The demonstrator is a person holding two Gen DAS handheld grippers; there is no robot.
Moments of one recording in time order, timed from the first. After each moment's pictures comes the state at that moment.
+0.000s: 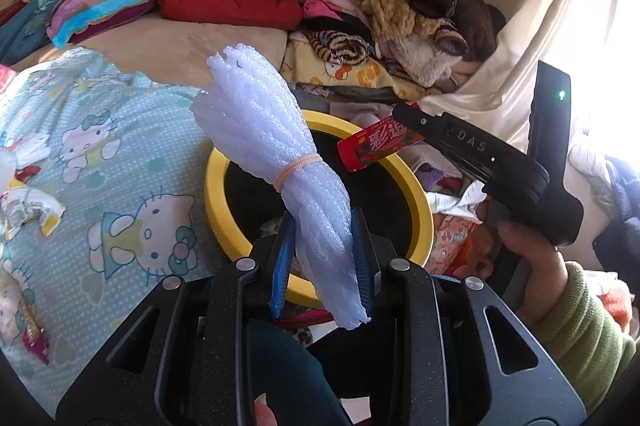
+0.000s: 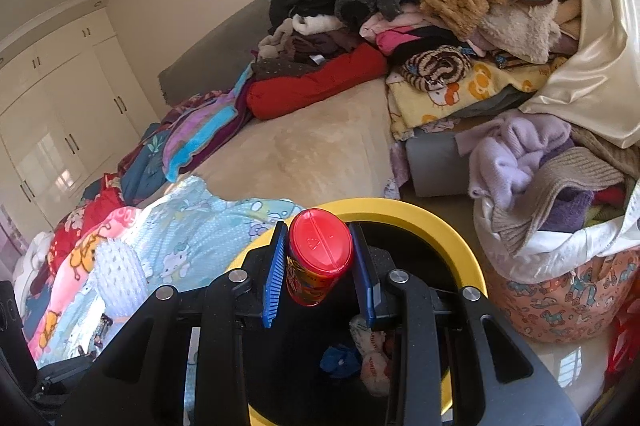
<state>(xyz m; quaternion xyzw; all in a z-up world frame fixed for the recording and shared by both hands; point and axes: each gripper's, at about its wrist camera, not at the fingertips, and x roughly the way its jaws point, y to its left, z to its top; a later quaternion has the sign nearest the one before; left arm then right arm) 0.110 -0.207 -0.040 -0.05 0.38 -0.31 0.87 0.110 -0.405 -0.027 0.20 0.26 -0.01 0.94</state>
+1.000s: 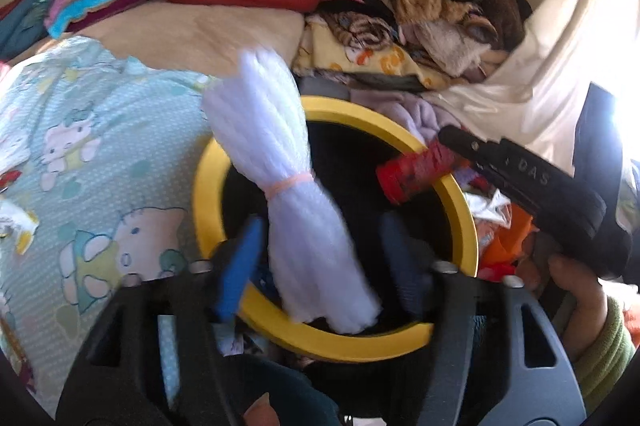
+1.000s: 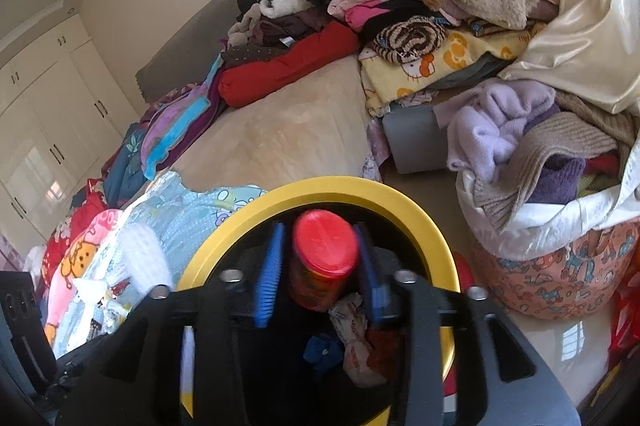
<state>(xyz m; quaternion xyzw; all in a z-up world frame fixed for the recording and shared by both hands) 0.156 -0.232 -0.070 -0.04 0.41 -0.27 0.87 0.118 -0.434 -0.055 0.23 0.30 -0.03 0.93</state>
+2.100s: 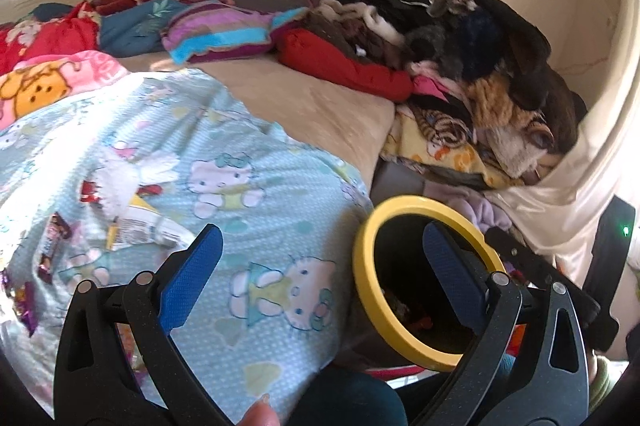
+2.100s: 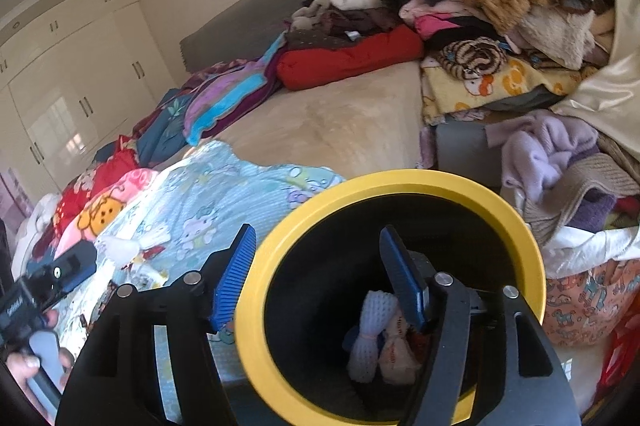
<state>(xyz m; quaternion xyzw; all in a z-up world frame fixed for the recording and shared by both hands) 0.139 -0.100 -0.015 -0.13 0.31 -0.13 0.93 0.122 -0.345 -0.025 0.16 0.30 0.04 0.94</state>
